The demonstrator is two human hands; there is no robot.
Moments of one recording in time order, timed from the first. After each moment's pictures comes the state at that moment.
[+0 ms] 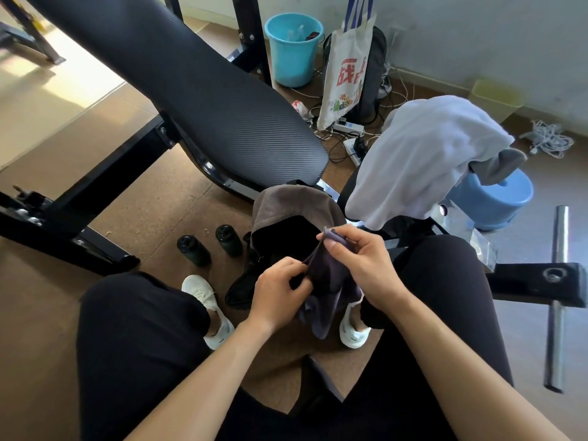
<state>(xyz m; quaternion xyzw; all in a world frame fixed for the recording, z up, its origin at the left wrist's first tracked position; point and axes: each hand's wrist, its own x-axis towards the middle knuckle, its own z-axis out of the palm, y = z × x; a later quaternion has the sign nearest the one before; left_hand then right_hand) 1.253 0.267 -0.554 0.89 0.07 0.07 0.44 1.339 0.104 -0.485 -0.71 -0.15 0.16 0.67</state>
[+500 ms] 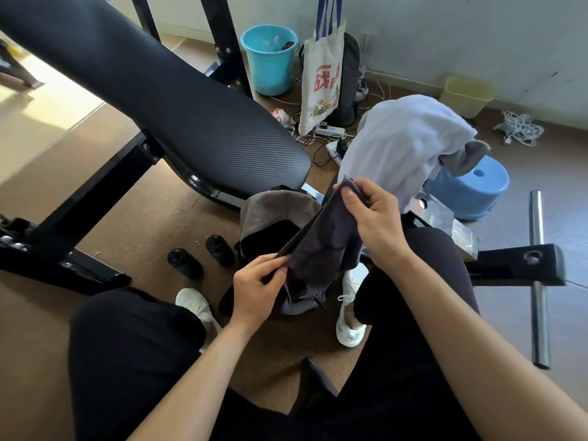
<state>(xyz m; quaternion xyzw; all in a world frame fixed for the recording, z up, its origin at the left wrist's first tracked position) 1.252 0.274 -0.545 0.84 0.09 0.20 0.50 1.377 0.092 -0.442 -0.70 -0.07 0.05 0.71</state>
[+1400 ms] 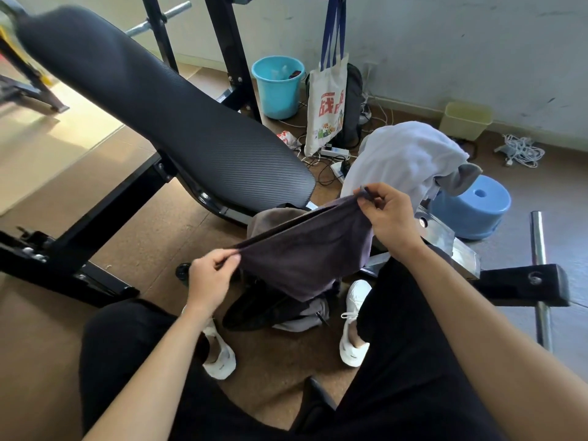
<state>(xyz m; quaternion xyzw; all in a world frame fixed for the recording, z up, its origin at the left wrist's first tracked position) 1.264 0.361 -0.519 0.86 0.22 0.15 0.44 1.424 0.065 -0.446 -0.80 -0.11 -0.01 0.59</state>
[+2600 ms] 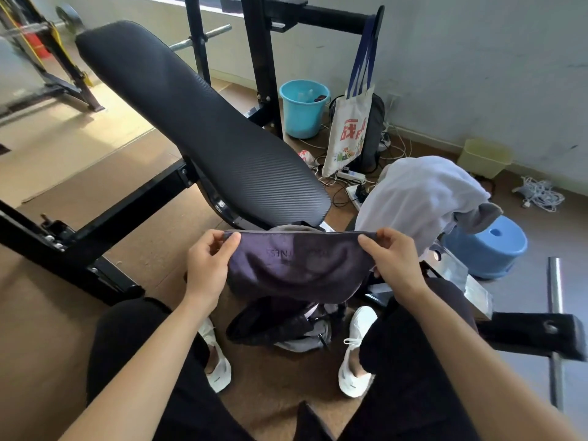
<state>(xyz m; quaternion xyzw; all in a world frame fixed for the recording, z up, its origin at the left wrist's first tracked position) 1.276 0.370 -0.473 0.71 0.26 0.24 0.61 1.401 0.078 -0.451 -0.82 -0.04 0.06 0.57</state>
